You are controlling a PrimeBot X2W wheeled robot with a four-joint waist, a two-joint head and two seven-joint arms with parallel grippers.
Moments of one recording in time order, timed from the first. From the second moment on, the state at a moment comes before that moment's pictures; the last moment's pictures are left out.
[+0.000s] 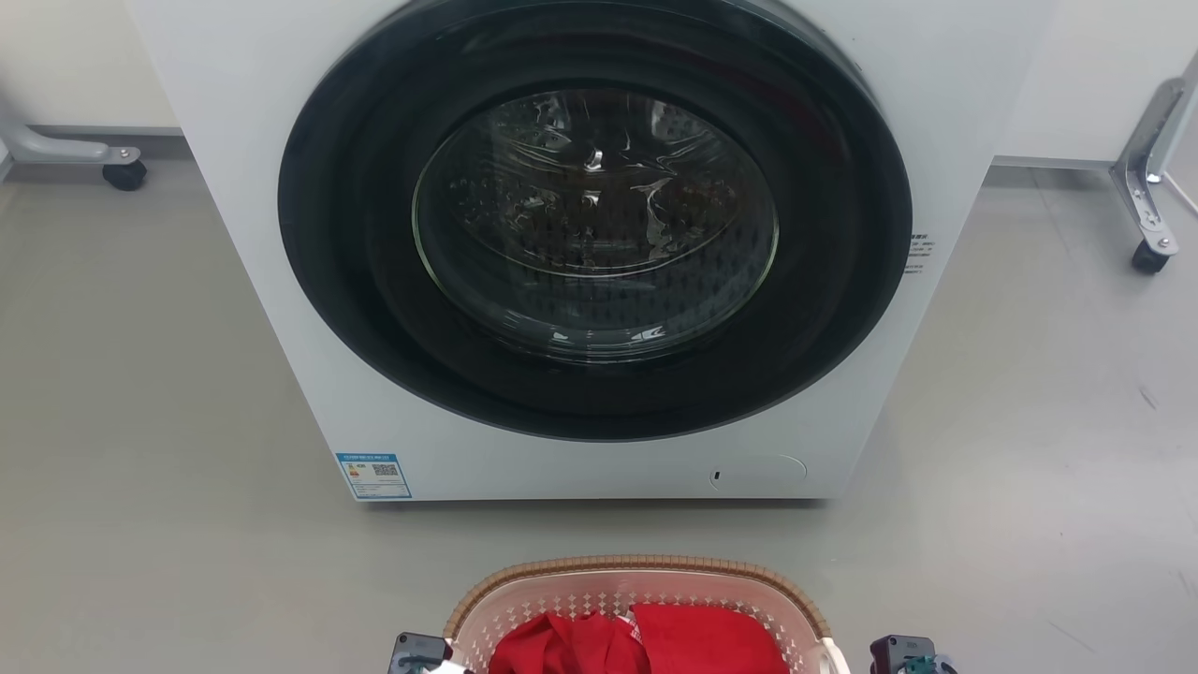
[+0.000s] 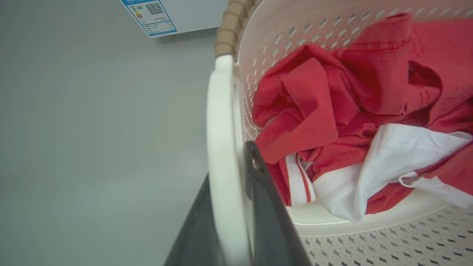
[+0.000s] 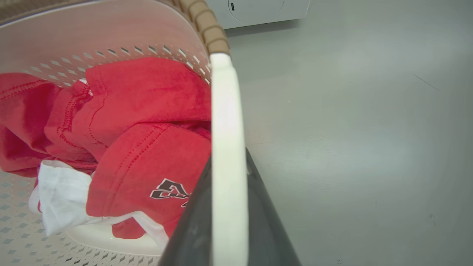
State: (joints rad) left arm -0.38 0.06 -0.88 1.09 -0.76 0.12 0.01; right arm -0.39 -0.07 1.02 1.05 1.09 -0.13 -0.08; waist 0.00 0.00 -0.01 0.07
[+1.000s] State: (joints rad) left arm -0.41 0.06 -0.90 1.10 -0.80 0.13 -0.01; right arm -0.46 -0.07 1.08 1.07 1.15 -0.13 -0.12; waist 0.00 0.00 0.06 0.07
